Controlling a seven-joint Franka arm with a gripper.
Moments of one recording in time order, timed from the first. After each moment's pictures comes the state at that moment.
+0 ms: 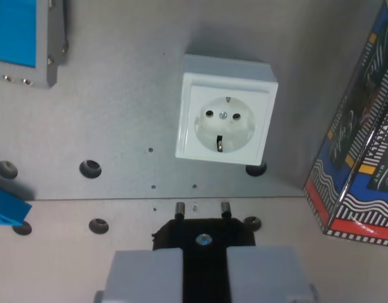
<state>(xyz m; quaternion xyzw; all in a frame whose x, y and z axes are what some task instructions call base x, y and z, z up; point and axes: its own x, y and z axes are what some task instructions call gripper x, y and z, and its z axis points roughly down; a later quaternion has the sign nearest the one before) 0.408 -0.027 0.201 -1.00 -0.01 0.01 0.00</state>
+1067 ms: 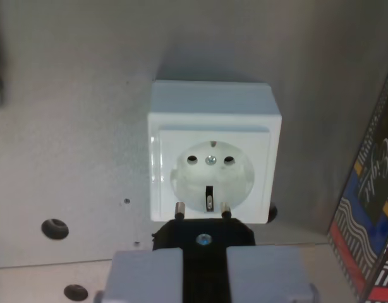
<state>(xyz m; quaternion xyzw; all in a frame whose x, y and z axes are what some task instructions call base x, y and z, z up) 0.403 -0.038 0.129 -1.00 0.03 0.01 0.00</state>
